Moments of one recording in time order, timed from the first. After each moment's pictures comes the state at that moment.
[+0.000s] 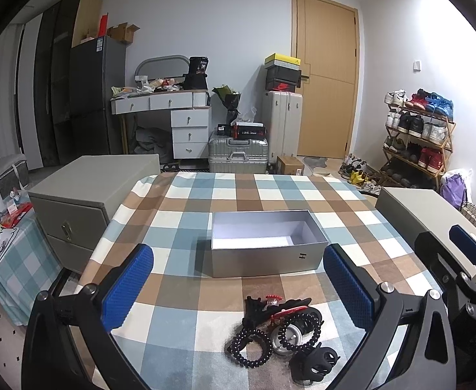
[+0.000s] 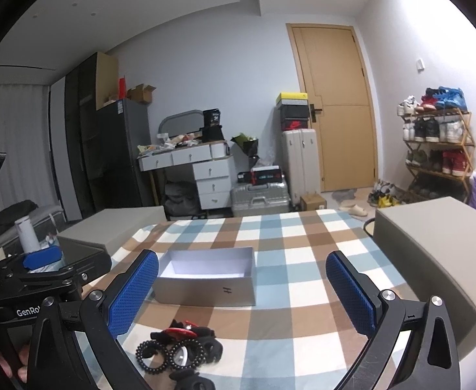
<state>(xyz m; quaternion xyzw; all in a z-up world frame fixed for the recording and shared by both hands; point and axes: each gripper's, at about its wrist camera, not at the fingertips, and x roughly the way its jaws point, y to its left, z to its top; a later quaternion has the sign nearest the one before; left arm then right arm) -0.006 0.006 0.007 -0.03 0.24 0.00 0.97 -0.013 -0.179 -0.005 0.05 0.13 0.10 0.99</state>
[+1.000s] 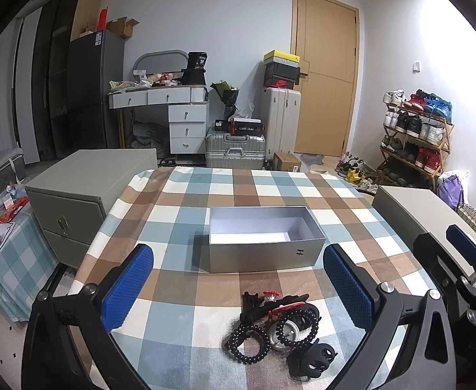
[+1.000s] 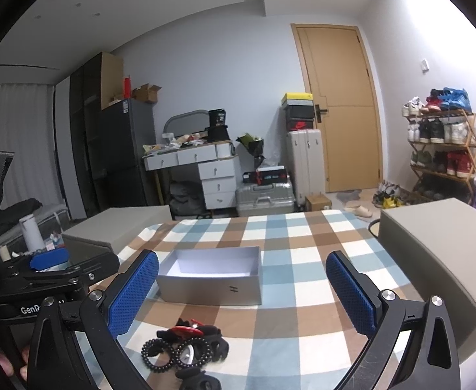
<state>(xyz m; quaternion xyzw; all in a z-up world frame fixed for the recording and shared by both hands) -0.004 0.008 0.001 -0.03 0.24 -0.01 0.97 -0.016 -0.175 -0.004 0.05 0.12 0.11 0.99</state>
